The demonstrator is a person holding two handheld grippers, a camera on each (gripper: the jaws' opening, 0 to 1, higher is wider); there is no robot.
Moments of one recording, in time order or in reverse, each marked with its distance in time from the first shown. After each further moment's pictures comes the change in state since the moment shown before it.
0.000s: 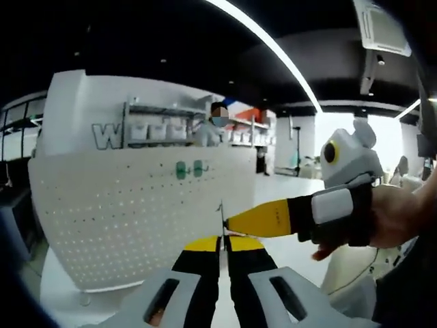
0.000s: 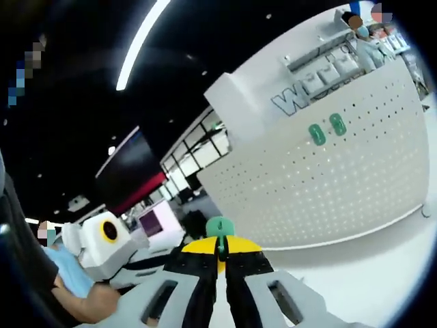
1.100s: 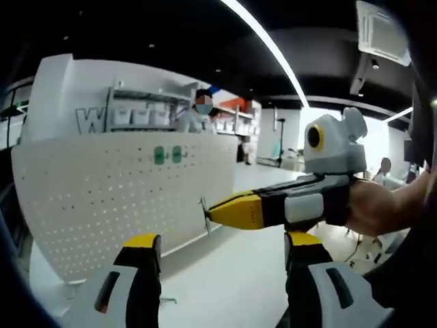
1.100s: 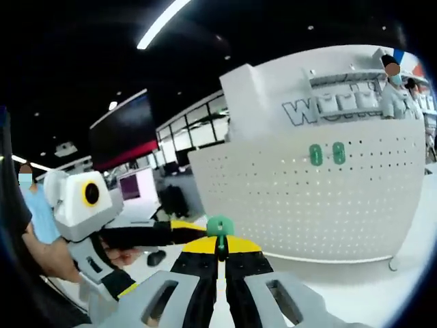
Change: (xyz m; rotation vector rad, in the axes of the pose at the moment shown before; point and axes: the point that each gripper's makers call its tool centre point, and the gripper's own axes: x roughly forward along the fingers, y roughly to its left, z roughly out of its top) left arm 0.001 -0.024 -0.016 -0.050 0.091 -0.128; right arm -0.008 -0.023 -0.002 -0.299 0.095 -0.072
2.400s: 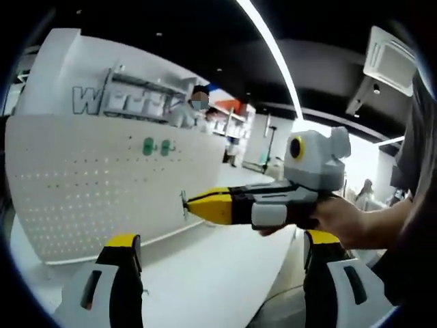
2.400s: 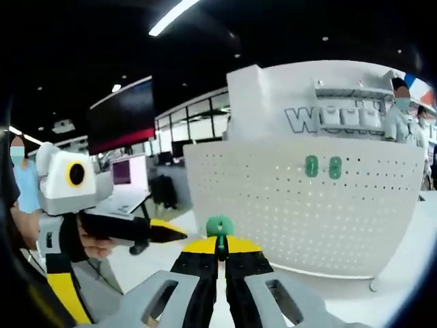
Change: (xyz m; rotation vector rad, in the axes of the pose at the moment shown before) left arm -0.010 -0.017 0.004 -0.153 -0.003 -0.096; right arm 0.006 -0.021 0.003 -0.141 0.033 -0.053
